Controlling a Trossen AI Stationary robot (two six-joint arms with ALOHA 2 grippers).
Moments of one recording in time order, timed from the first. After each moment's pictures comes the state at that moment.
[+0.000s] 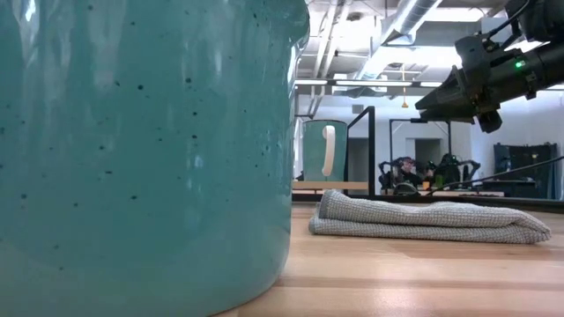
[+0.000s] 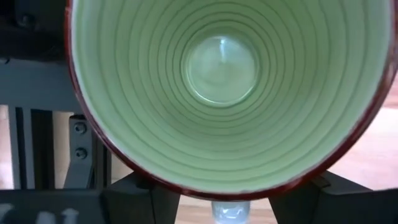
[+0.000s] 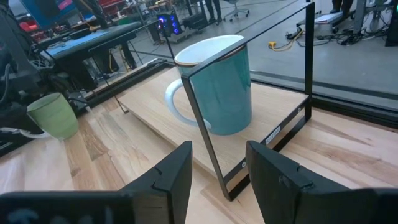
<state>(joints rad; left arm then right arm) -0.56 1.29 0.75 -1.19 -0.08 -2.24 0.04 0.48 0.16 0.05 0.58 0.41</state>
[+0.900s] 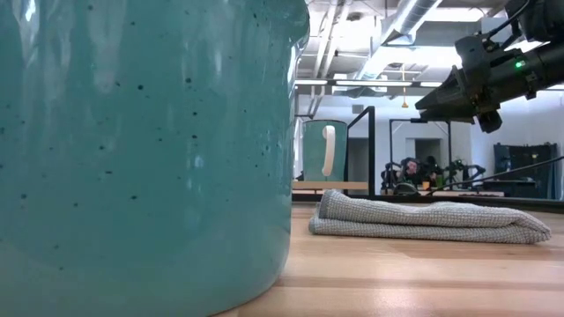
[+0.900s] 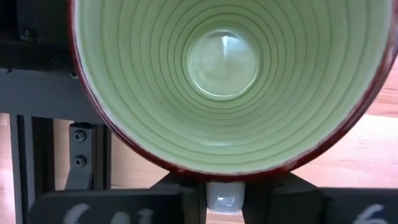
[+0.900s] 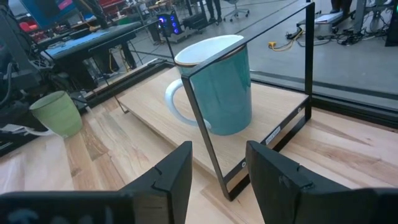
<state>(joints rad) -0.54 1.29 0.75 -1.19 -0.09 -2.22 0.04 0.48 0.16 0.05 0.58 0.41</state>
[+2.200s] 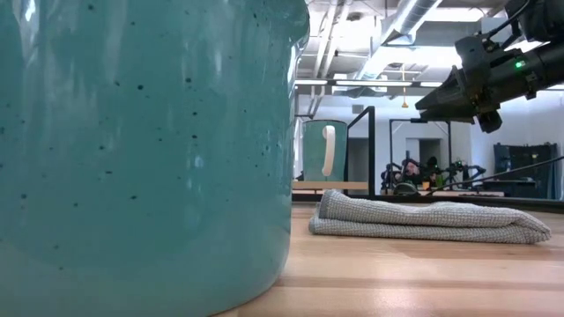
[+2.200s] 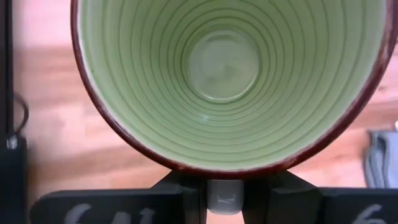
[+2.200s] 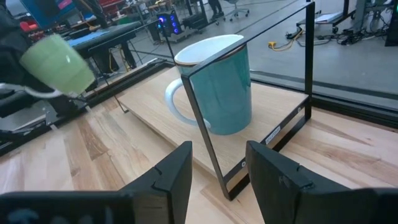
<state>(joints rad) -0.36 1.29 1.06 -1.26 -0.57 -1.82 0.04 0.48 0.16 0.05 0.58 0.41</state>
